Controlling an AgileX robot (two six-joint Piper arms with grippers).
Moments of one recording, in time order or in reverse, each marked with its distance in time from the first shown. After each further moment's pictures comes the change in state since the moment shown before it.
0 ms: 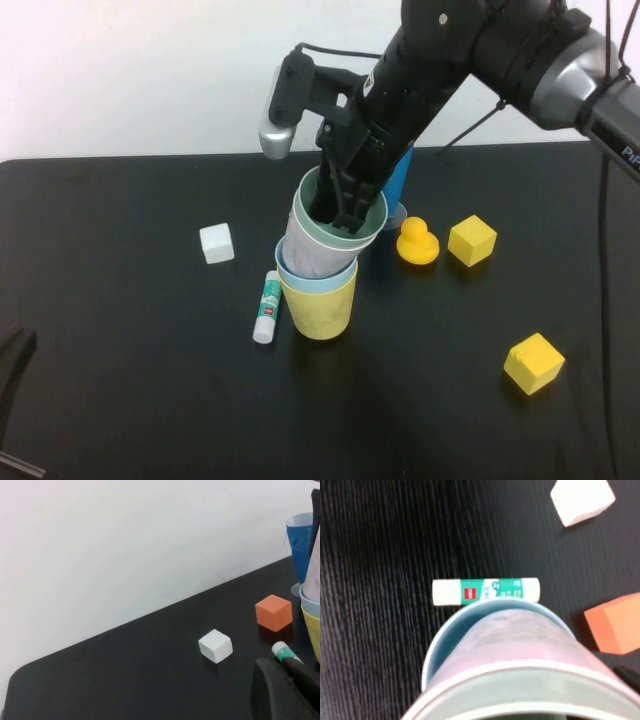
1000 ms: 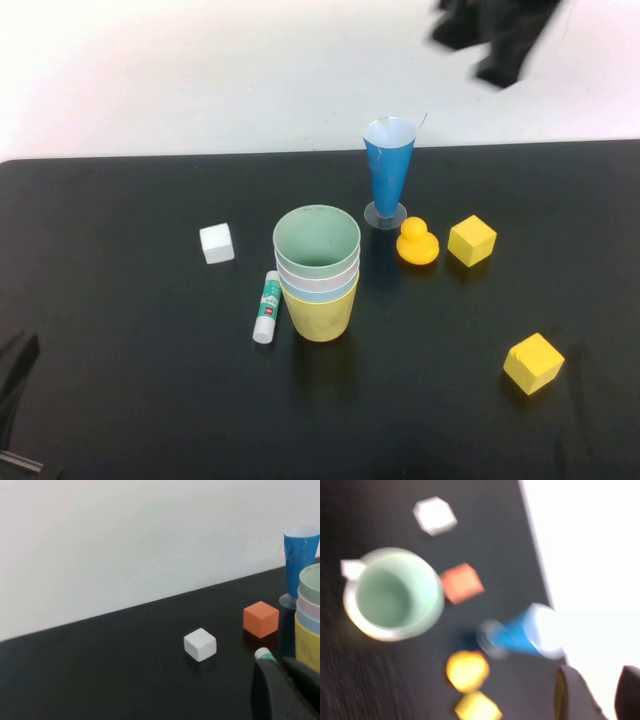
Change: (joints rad) right arm 0.001 -0.440 0.086 -0.290 0.000 0.088; left arm 0.000 0.000 0.008 -0.024 0.000 -0.122
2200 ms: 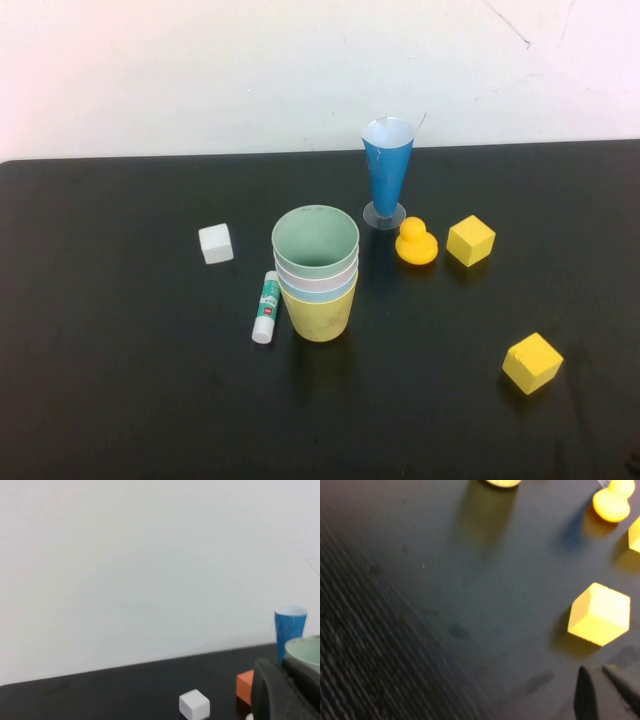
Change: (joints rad) right arm 0.000 -1.177 1.911 0.135 -0.936 0.254; left arm 0.000 -0.227 0.086 -0.034 -0.083 -0.064
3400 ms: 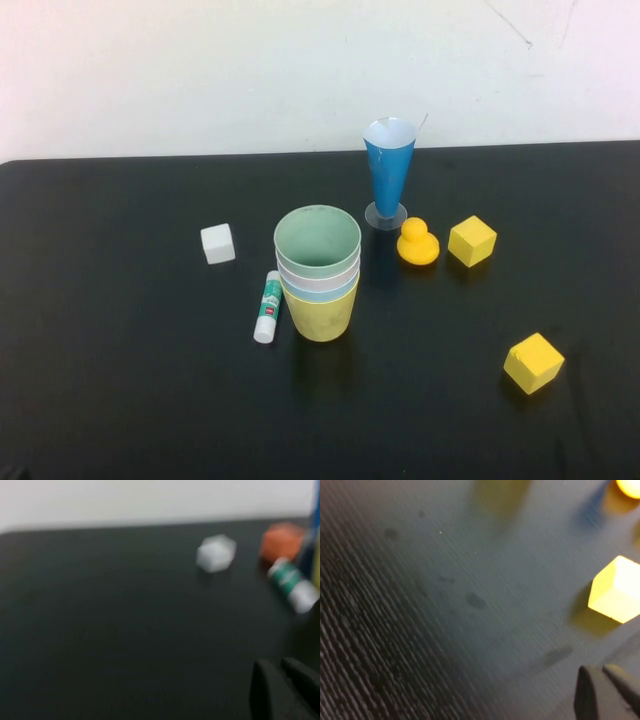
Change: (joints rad) right arm 0.000 -0.017 0.034 0.011 0.037 -0.033; left arm 0.118 -0.186 0.194 0.084 0.328 -0.125
